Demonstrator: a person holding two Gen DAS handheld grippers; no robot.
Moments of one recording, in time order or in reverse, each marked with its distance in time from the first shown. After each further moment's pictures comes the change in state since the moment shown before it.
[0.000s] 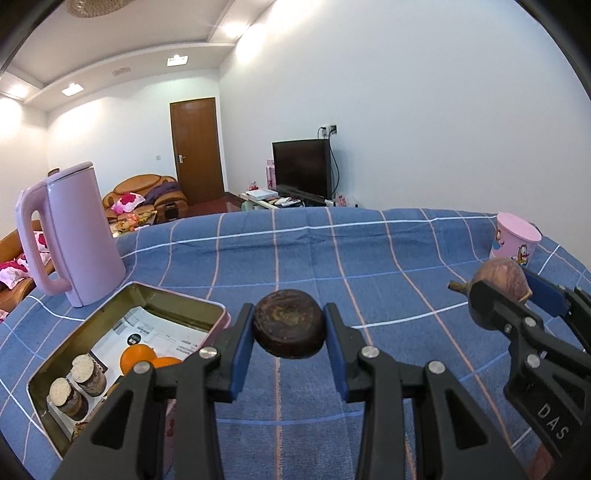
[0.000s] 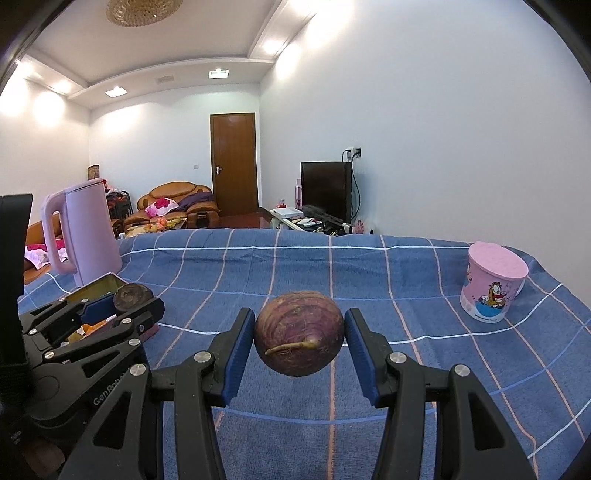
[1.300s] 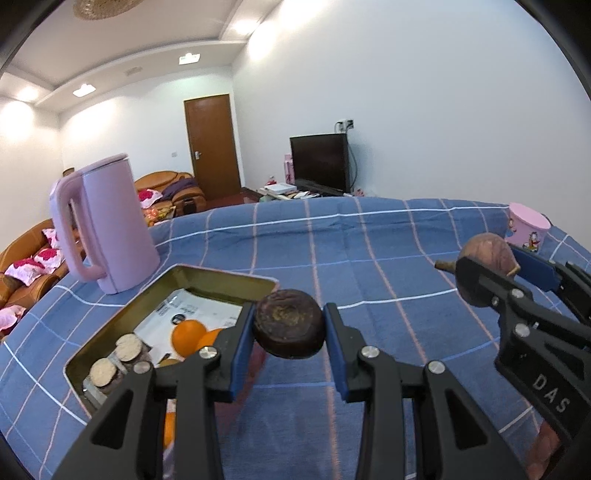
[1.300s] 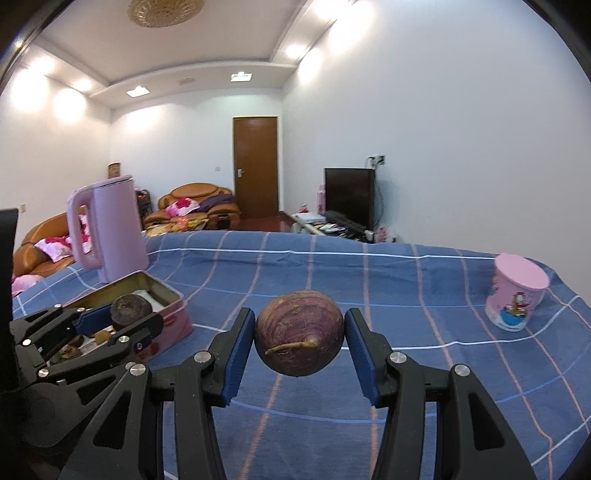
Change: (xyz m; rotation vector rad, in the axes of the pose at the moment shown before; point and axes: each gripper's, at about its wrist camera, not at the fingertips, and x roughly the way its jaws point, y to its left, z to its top) left arm -0.023 0.031 -0.012 -0.002 0.031 0.075; right arm -0.002 0.034 0.005 -0.038 -0.004 0.108
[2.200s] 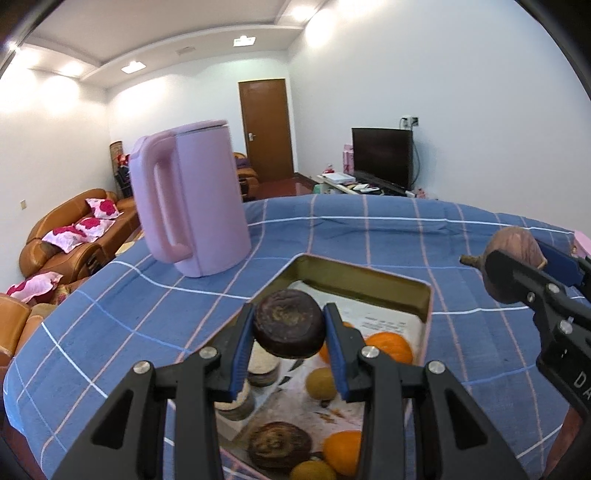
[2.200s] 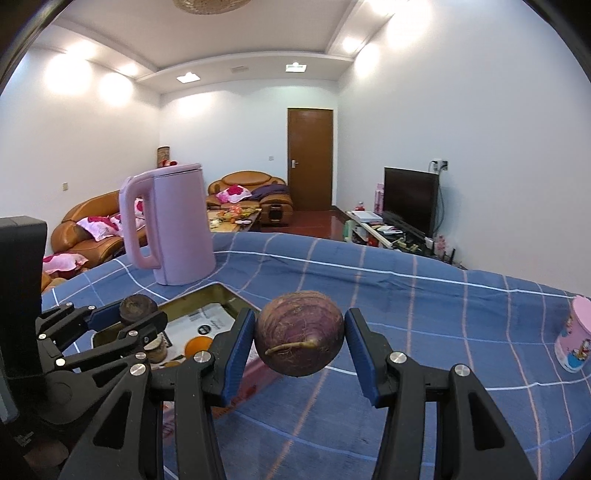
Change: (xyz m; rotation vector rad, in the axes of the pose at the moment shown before) left arm 0.012 0.107 0.000 -0.106 0.052 0.181; right arm 0.041 0.095 0.029 -0.094 0.027 0.179
